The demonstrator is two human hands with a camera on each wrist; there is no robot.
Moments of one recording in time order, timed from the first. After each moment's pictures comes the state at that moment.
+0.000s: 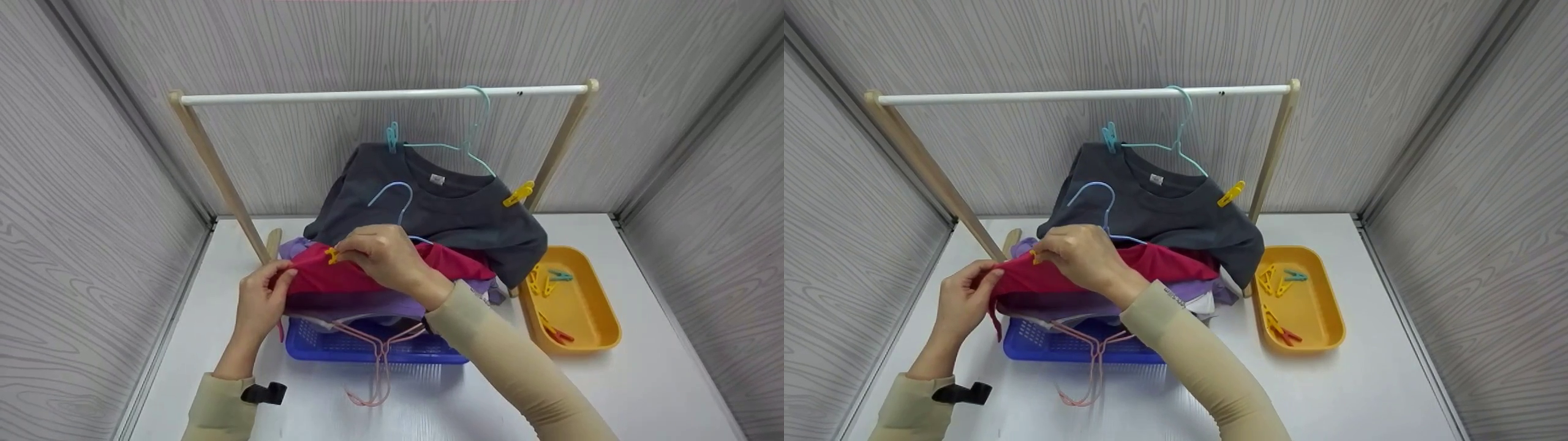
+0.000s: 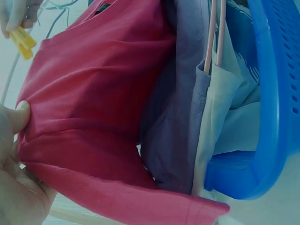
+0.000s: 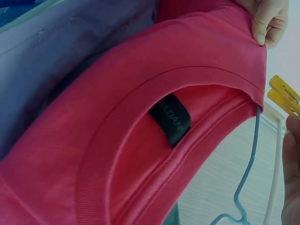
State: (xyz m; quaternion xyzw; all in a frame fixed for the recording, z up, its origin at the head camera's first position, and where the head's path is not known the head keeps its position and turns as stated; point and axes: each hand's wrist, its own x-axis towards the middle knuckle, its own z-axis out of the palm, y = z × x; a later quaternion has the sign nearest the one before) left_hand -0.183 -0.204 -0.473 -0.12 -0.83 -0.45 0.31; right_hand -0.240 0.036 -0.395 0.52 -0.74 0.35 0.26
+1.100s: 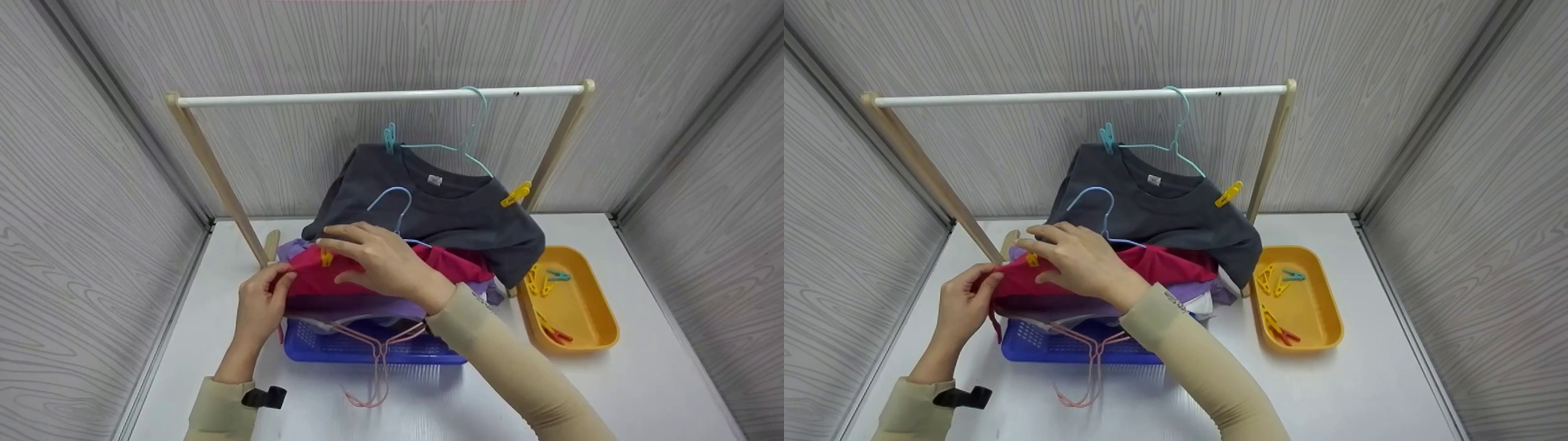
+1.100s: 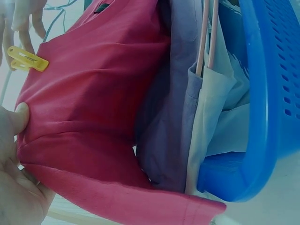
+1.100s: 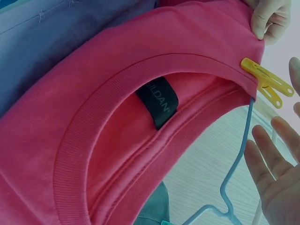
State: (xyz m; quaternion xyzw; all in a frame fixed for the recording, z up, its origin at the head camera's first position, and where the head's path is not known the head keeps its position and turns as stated) left_hand -0.180 -0.202 -0.475 -0.12 -0.84 -0.43 0.30; right_hand -0.236 0.040 -0.396 0.52 -0.80 0.21 0.18
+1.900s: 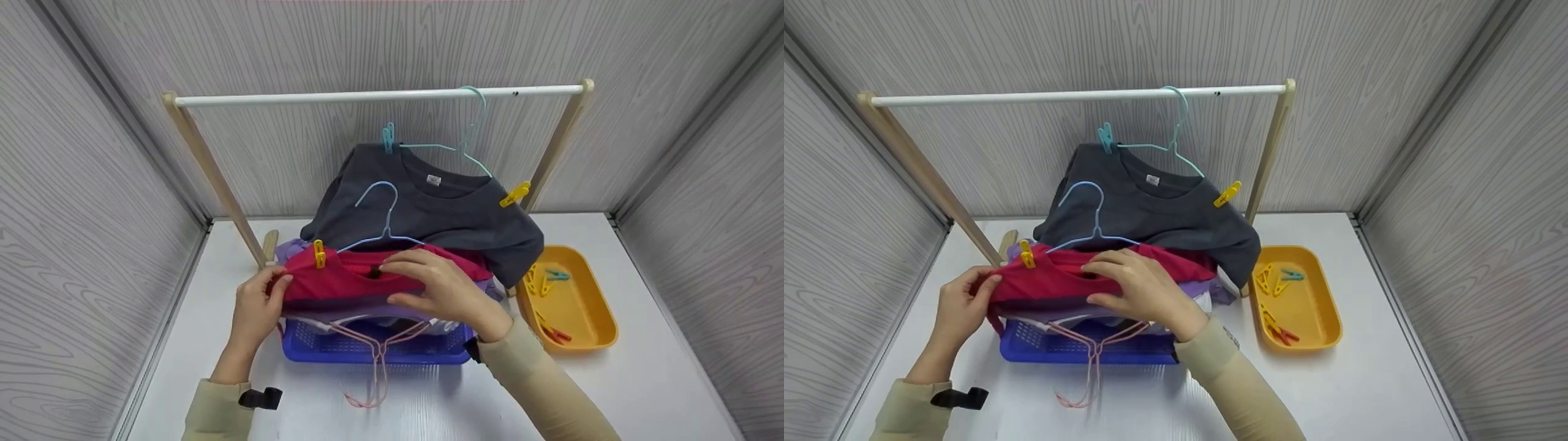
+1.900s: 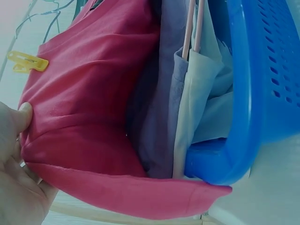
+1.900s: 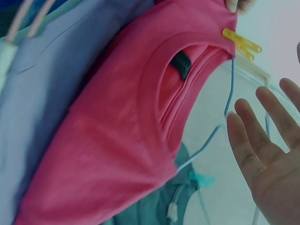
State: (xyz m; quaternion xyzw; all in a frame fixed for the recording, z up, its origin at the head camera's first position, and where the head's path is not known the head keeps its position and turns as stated) left_hand -0.181 -0.209 -0.483 -0.09 -0.86 -0.42 0.27; right_hand -0.210 0.123 -0.424 0.48 -0.82 0.31 0.12
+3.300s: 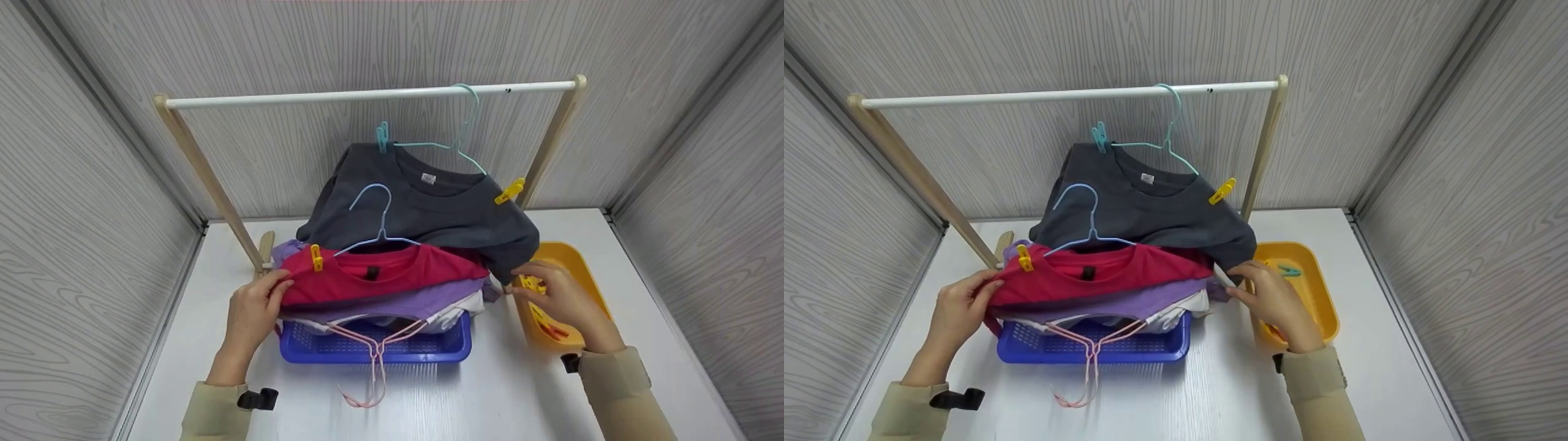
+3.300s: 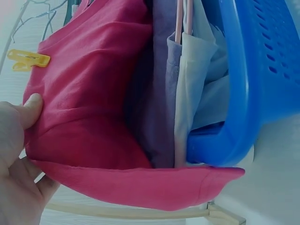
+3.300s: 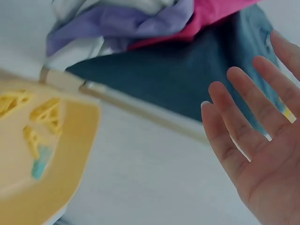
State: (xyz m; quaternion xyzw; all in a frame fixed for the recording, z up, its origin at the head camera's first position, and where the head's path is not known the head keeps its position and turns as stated) left_hand -0.181 -0.212 -0.487 -0.14 -0.89 -0.32 0.29; right_hand -0.206 0.311 -0.469 0.21 -0.92 0.32 0.02
